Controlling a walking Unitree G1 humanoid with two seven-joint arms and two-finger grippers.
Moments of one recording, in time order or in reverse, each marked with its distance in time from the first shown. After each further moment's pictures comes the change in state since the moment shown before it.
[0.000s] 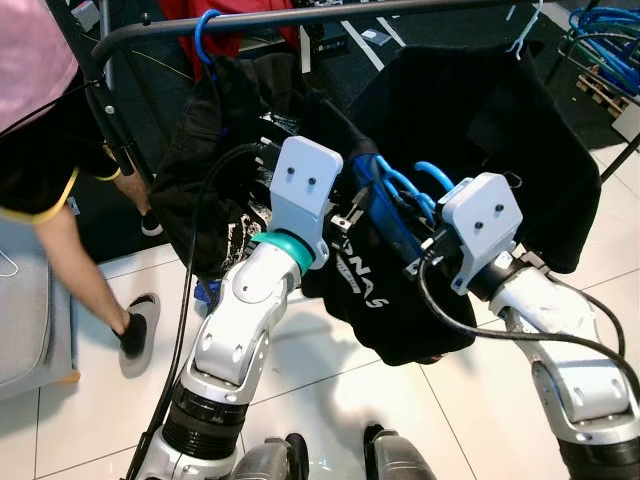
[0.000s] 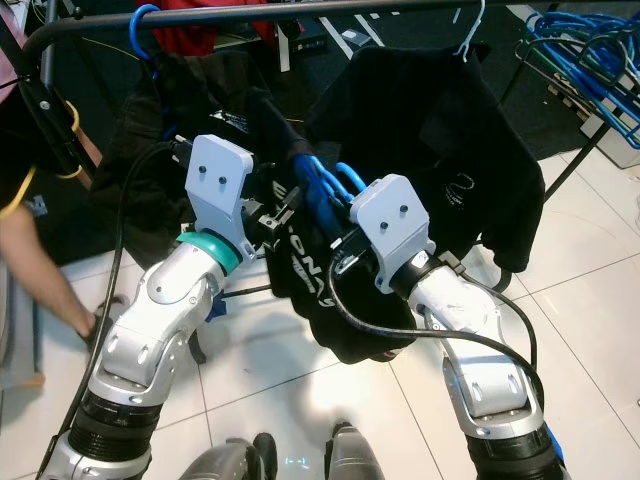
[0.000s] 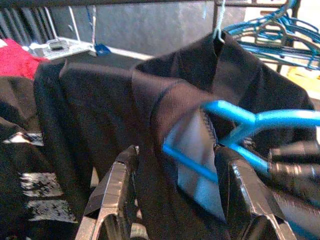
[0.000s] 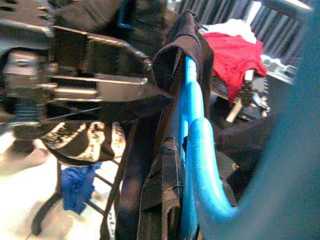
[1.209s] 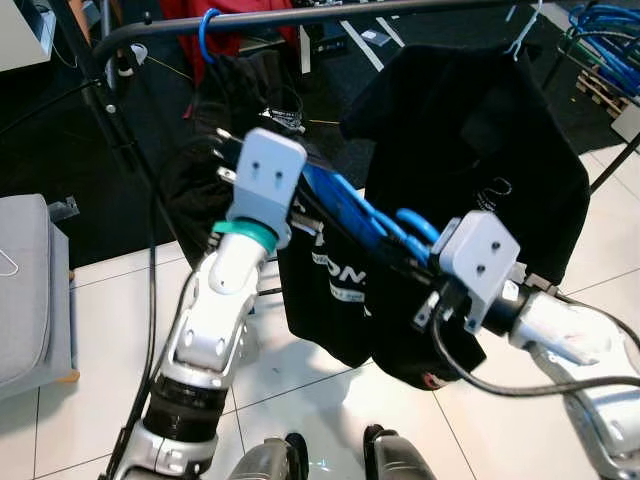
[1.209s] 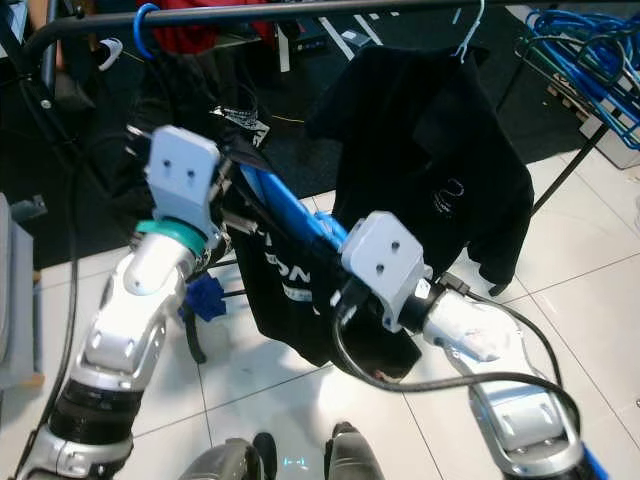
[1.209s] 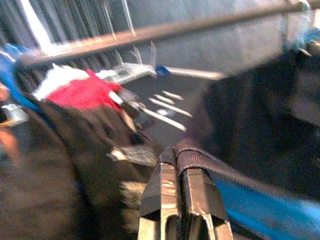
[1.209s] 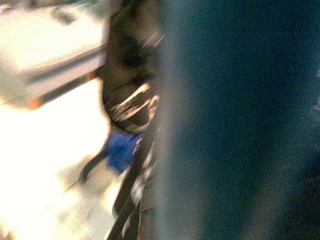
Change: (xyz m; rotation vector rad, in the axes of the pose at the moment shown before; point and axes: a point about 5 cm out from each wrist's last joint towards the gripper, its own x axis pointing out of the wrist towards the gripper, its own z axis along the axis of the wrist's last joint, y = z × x) left arm 0.005 0.052 0.015 0.191 -0.102 0.257; right arm -0.037 0.013 -0.003 -0.063 0.133 0.302
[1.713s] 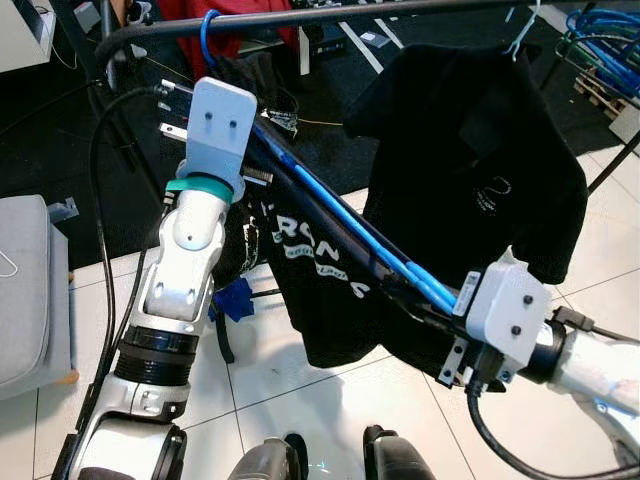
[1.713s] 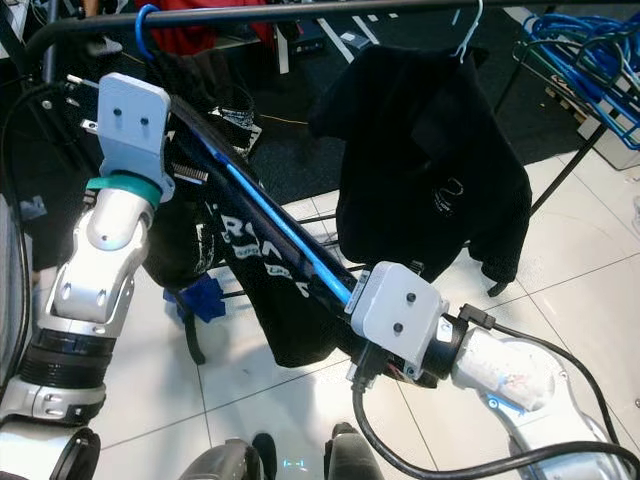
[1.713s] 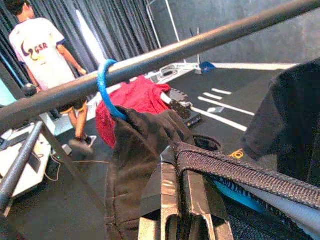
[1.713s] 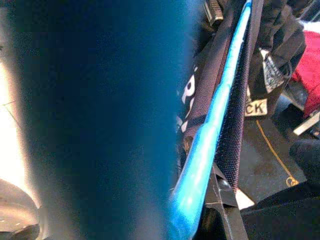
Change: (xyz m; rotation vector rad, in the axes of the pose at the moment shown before) left arm 0.019 0.041 -0.008 0.151 0.020 0.141; right arm -0.022 0.021 0.017 -0.007 -0.020 0.077
